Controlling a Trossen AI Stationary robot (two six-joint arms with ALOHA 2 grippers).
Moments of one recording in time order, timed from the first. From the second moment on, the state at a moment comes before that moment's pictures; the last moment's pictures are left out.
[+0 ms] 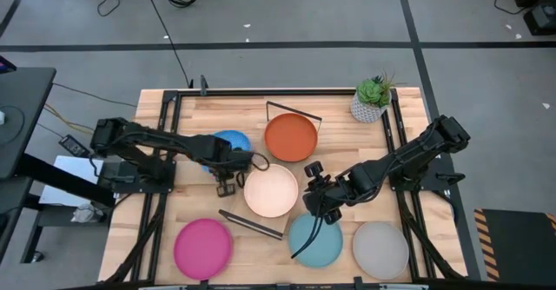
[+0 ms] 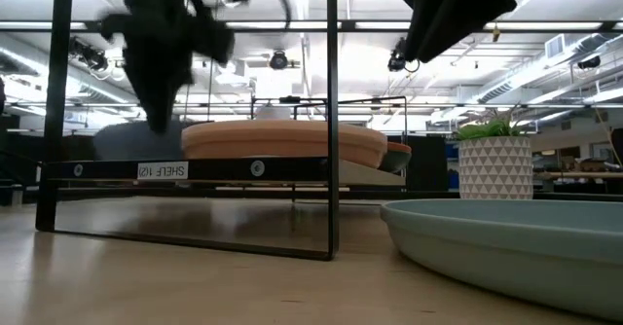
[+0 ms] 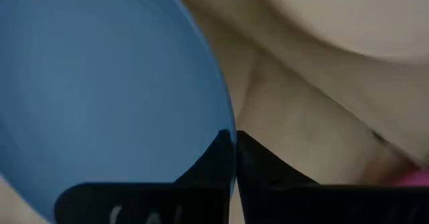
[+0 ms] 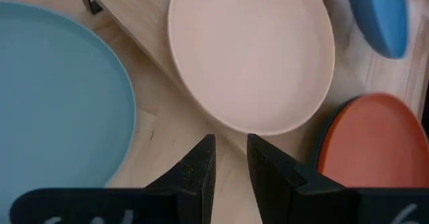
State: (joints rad) left arm -0.09 1.53 1.11 -1.04 -0.09 -0.28; right arm 0.43 1.61 1.26 -0.75 0.38 -0.14
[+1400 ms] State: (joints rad) left arm 0.15 1.62 1.22 -0.67 0.00 1.09; right arm 0.52 1.61 1.26 -0.76 0.43 0.09
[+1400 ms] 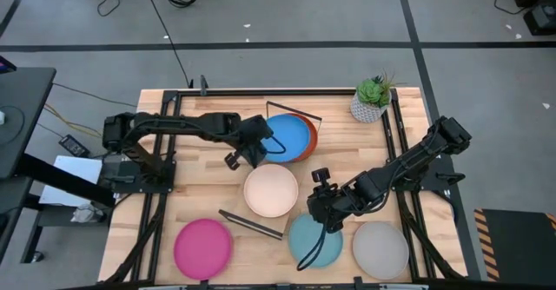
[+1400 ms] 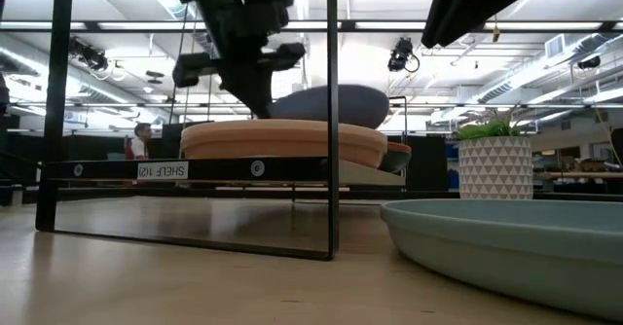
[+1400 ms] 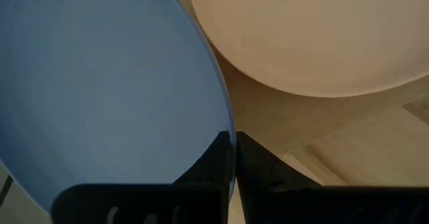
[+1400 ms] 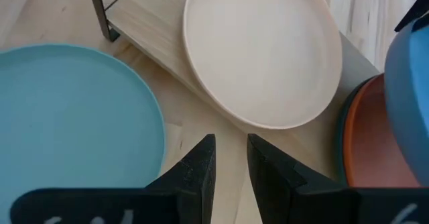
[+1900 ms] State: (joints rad) left arm 0.17 1.64 1.22 -0.57 -0.06 1.02; right arm 0.53 1.61 1.26 -0.76 0.43 0.11
